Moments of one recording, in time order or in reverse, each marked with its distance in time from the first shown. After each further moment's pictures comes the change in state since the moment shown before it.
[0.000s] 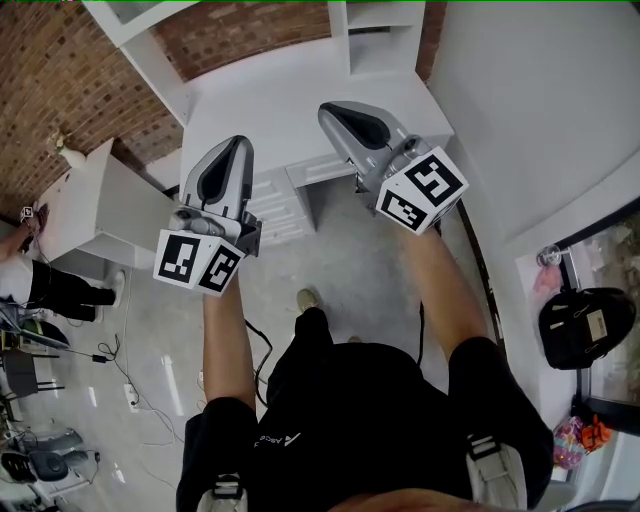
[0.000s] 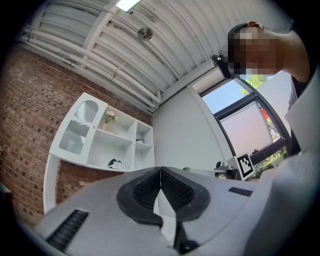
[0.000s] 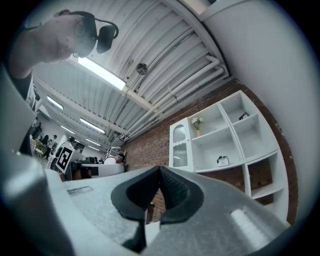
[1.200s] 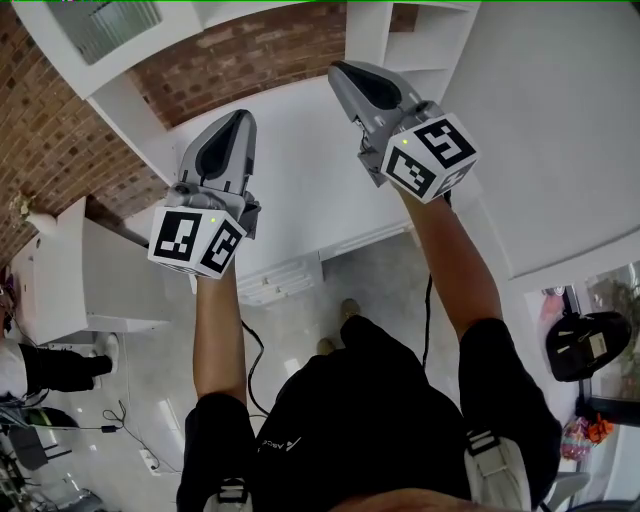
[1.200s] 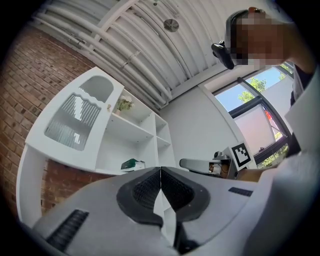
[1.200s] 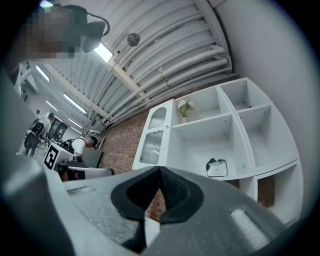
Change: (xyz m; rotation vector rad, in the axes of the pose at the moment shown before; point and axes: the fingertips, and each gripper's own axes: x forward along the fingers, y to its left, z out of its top) left arm 0.181 0.336 -0.050 -0.027 -0.026 -0.085; right arm 0.319 -0.203 -0.072 -0.133 0.063 -0.179
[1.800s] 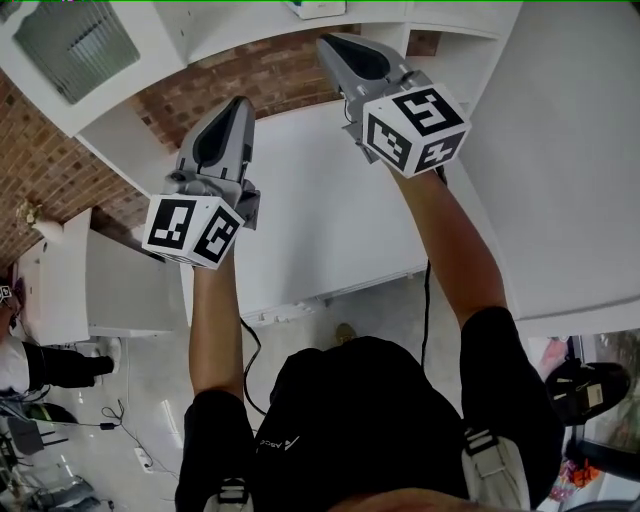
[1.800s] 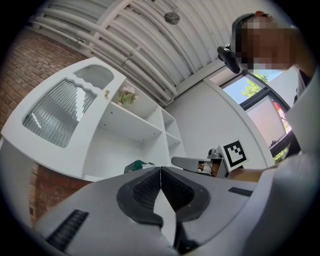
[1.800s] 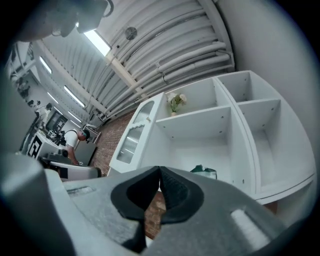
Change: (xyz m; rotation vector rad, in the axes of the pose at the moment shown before) left arm 0.136 0.059 -0.021 0.028 -0.017 0.056; right arm 0.102 -0.136 -0.011 -0.069 0.006 -0.015
